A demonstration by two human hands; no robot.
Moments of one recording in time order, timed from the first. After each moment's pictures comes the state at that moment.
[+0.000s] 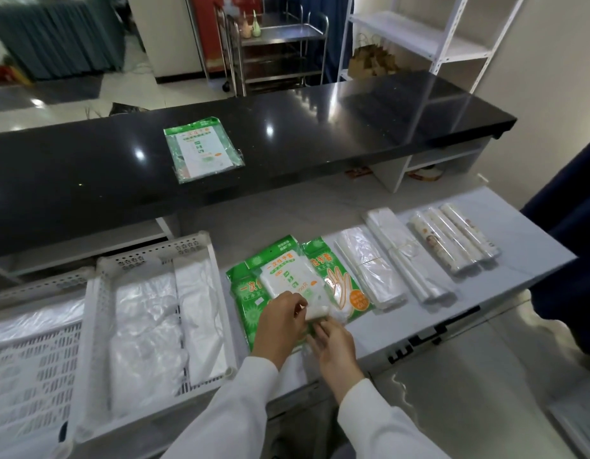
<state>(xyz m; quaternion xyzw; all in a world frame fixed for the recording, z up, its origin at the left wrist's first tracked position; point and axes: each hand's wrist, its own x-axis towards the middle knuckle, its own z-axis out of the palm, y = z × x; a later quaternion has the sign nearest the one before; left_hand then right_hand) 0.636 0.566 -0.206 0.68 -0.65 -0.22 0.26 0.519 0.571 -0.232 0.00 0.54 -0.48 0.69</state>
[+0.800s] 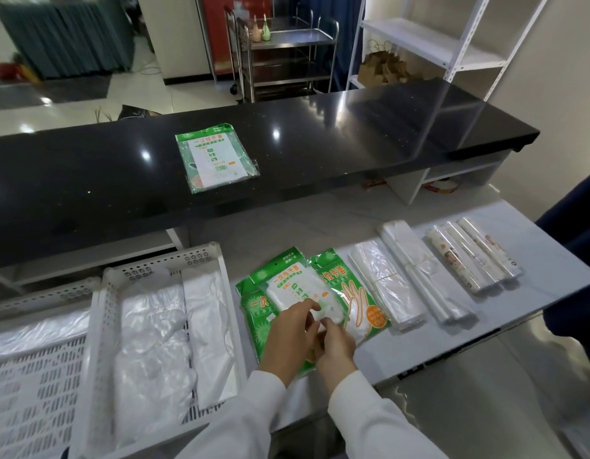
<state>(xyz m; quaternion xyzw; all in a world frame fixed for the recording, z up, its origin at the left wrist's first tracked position) 0.650 0.550 -0.206 0.66 -0.63 -0.28 0.29 0.563 0.527 -0.234 0.03 0.65 -0.47 0.60</state>
